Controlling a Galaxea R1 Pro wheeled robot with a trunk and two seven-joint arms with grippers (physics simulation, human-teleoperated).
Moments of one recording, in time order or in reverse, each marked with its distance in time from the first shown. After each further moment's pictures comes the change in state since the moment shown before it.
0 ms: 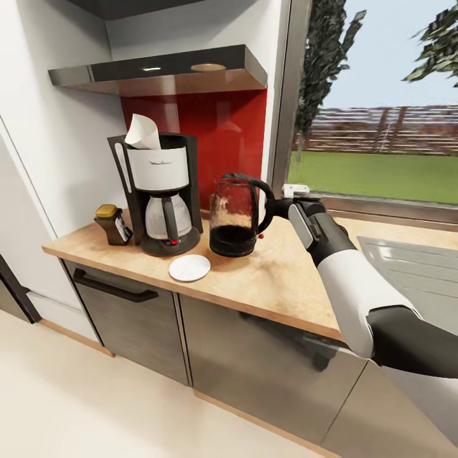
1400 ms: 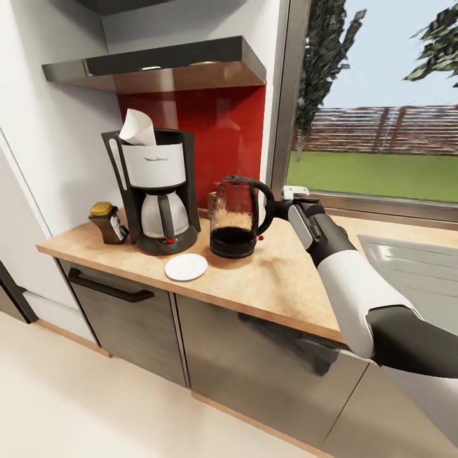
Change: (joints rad) left arm 0.000 0.000 0.000 0.000 0.000 0.000 -0.002; right arm 0.000 0.000 -0.002 0.015 0.000 -0.001 0.000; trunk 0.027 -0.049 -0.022
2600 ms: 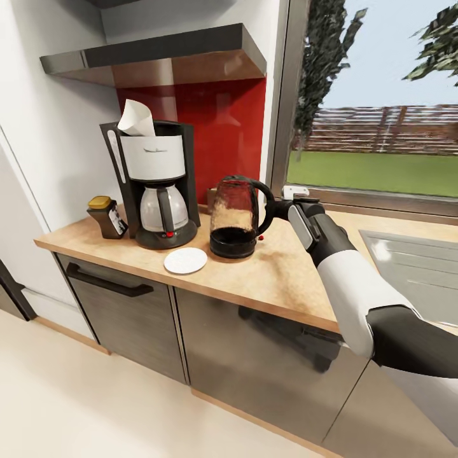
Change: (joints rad) left arm 0.000 0.000 0.000 0.000 0.001 0.000 0.000; right arm 0.000 0.000 0.000 0.000 0.000 0.000 0.000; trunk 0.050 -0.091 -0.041
